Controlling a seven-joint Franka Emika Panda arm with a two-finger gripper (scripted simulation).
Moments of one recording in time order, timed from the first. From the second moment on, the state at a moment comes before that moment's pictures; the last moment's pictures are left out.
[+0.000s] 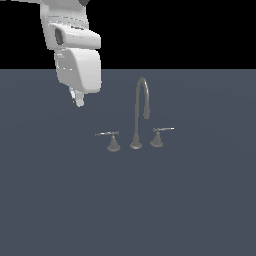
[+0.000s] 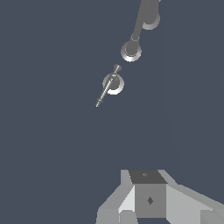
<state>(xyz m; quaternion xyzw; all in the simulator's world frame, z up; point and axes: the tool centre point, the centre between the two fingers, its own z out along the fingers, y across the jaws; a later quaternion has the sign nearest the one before) -0.076 0.128 0.214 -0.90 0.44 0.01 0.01</state>
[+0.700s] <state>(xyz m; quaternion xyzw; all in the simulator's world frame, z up) -0.014 0.122 0.135 -0.84 0.55 0.00 0.01</state>
